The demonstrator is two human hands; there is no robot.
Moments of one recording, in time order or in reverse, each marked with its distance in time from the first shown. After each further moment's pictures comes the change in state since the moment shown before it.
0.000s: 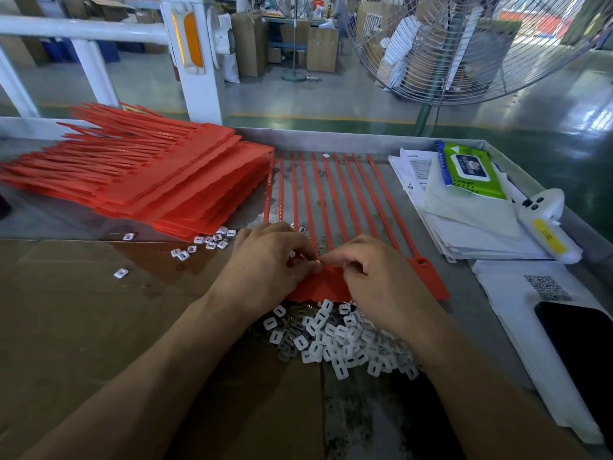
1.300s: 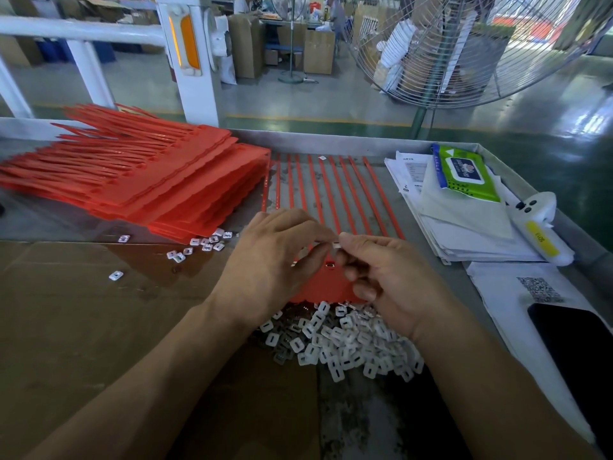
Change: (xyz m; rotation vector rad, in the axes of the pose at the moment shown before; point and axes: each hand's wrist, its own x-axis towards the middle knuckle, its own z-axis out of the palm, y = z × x) left_hand -0.002 0.021 -0.008 -0.048 0.301 0.385; right_hand 0.005 -0.003 -0.011 1.082 -0.044 0.369
